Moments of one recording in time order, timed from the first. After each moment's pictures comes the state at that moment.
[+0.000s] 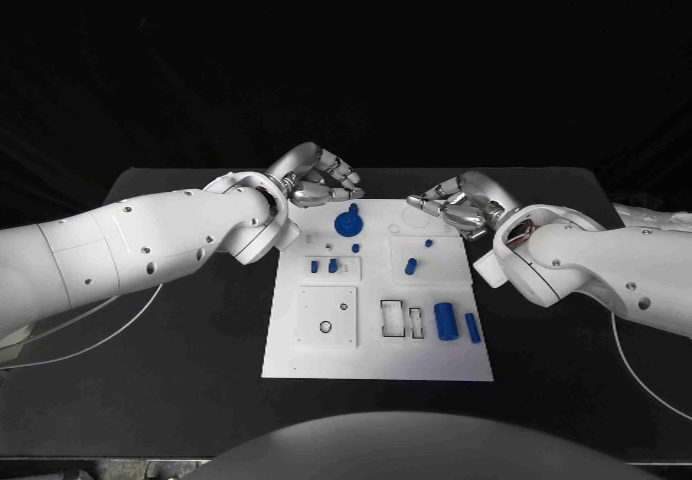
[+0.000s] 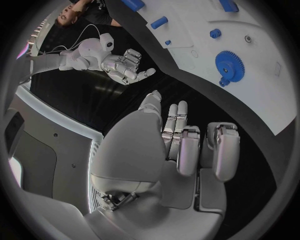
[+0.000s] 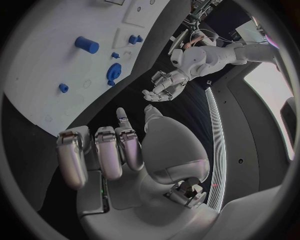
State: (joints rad) left arm 1.32 -0.58 -0.23 1.31 -0.73 -0.43 0.18; left_hand 1.48 -0.06 -0.04 0.29 0.32 0.93 0.16 0.11 0.38 0.96 0.11 0.24 0.31 1.47 0.04 1.57 1.31 0.01 1.46 0.15 1.56 1.31; right arm 1.27 -0.96 -0.22 1.70 -0.78 -0.59 -0.05; right_hand 1.20 0.09 -0.04 0.28 0.27 0.91 0.19 0.13 0.11 1.47 0.13 1.58 1.31 1.46 0.08 1.57 1.31 0.01 1.47 0.19 1.57 1.31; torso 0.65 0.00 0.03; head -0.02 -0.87
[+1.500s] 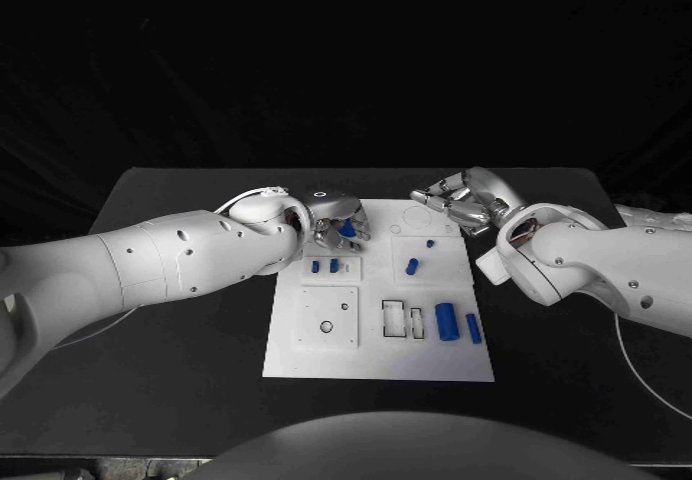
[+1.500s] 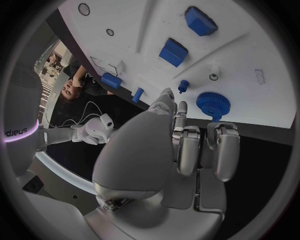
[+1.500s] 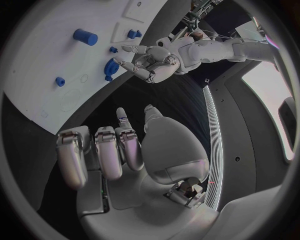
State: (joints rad) left arm 1.27 -0.46 -0.24 1.18 -1.40 -0.21 0.14; left_hand 1.68 -0.07 0.14 0.29 0.08 1.04 0.12 0.07 0.18 1.08 0.08 0.07 0.06 1.47 0.03 1.57 1.31 0.01 1.46 0.15 1.56 1.31; right arm 1.27 -0.96 -0.22 1.69 -0.76 -0.60 -0.01; right_hand 1.21 0.09 -0.05 0.29 0.27 0.91 0.19 0.13 0.11 1.47 0.13 1.58 1.31 1.46 0.08 1.57 1.31 0.01 1.46 0.18 1.57 1.31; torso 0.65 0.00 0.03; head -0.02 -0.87
